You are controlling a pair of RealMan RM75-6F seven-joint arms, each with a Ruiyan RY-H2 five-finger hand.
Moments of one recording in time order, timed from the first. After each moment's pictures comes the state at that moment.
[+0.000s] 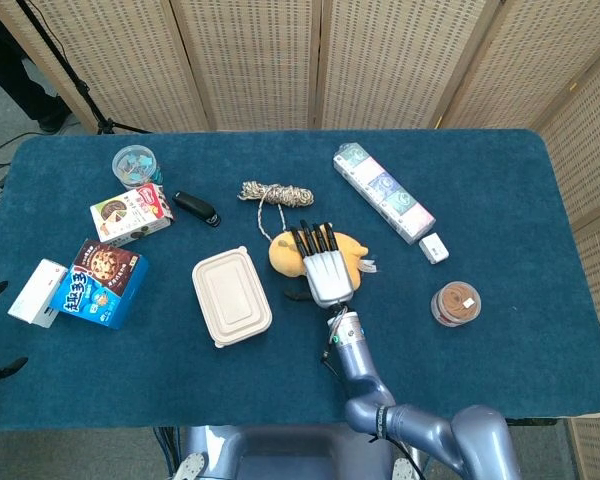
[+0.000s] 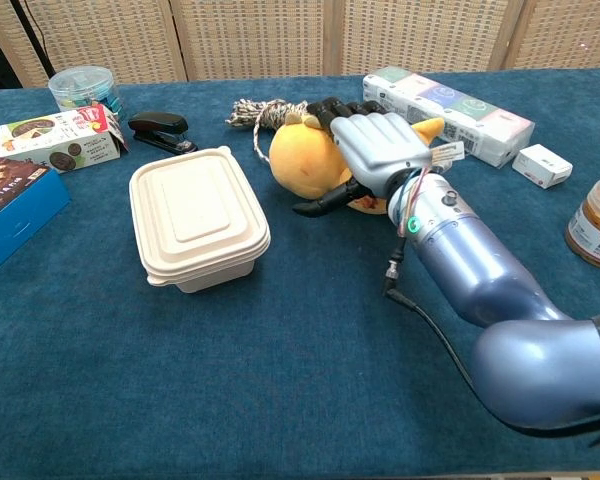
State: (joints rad) left arm -0.06 -0.99 -0.01 -1.63 1.48 1.43 -0.16; right arm 0.84 -2.17 0.36 -0.83 -1.22 1.14 -0.45
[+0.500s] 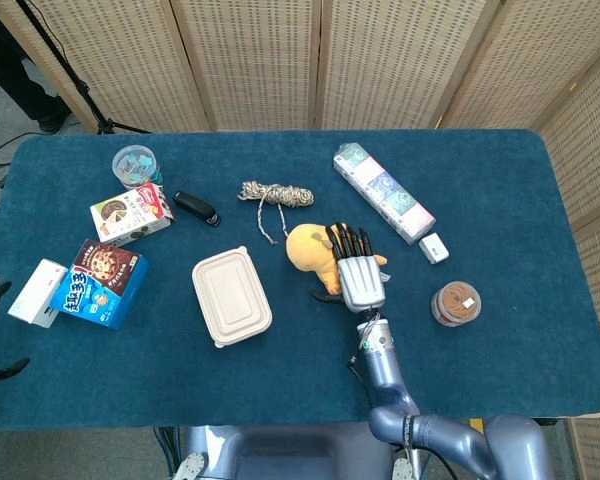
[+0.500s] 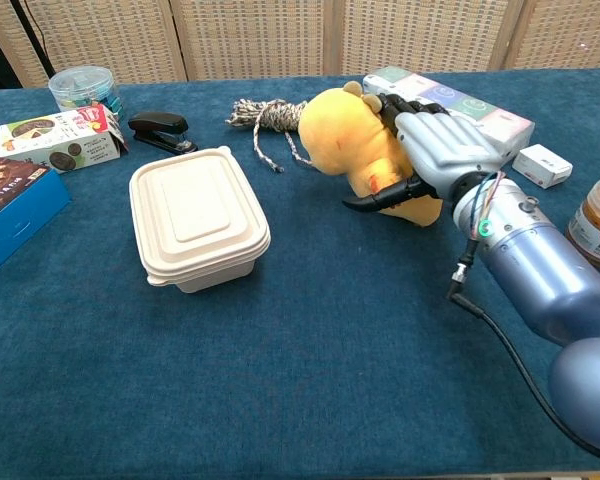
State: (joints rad) left arm -0.07 -1.00 -0.01 -1.64 1.48 1.43 -0.13; right arm 0.70 -2.06 0.31 -0.98 -1.22 1.22 -0.39
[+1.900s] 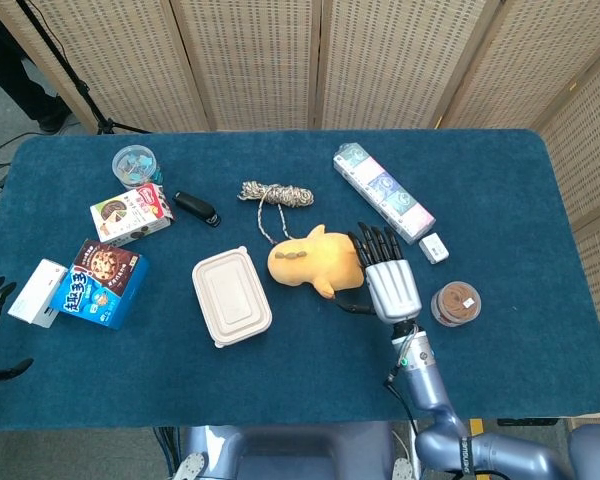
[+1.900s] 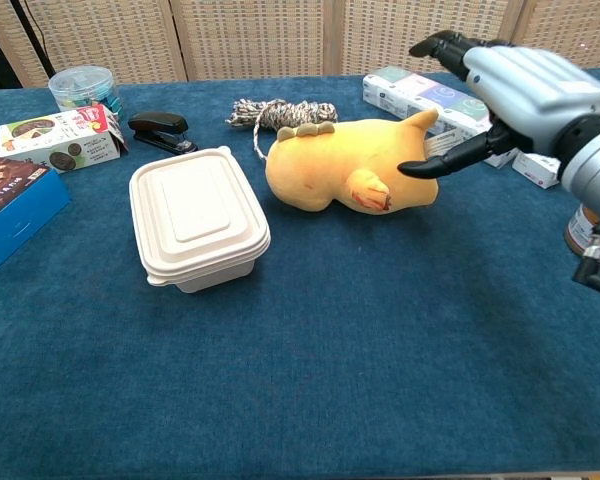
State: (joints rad) left arm -0.07 -1.00 -0.01 -1.64 1.48 1.42 -0.13; right arm 0.57 -1.71 0.25 -1.49 -1.31 1.31 -0.51
